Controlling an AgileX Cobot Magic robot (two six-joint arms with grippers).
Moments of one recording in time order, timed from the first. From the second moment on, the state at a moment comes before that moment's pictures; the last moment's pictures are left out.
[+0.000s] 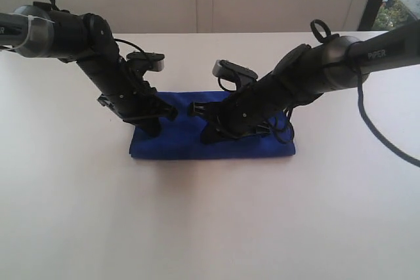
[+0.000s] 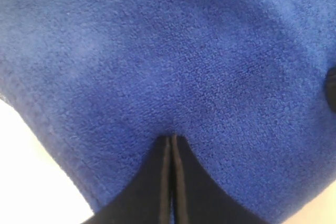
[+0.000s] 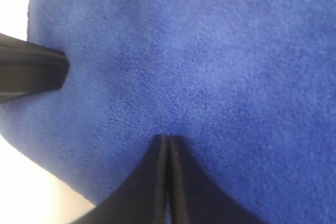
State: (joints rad) left arm -0.41 2.11 -1.50 -0.42 0.80 0.39; right arm 0.42 2.14 -1.29 1.04 0.58 -0.59
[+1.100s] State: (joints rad) left arm -0.41 2.12 -1.50 -0.42 0.80 0.39; right arm 0.29 2.07 -1.30 0.59 0.66 -0.34
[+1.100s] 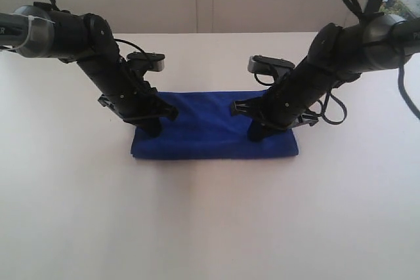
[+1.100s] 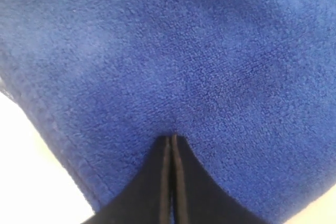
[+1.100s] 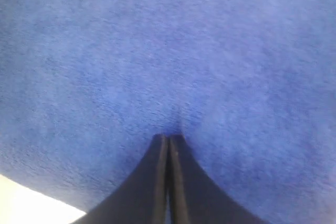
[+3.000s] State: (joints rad) left arm -0.33 1.95 -1.50 -0.28 0.91 0.23; right arm 0.18 1.91 -1.30 0.32 0.73 -0.26
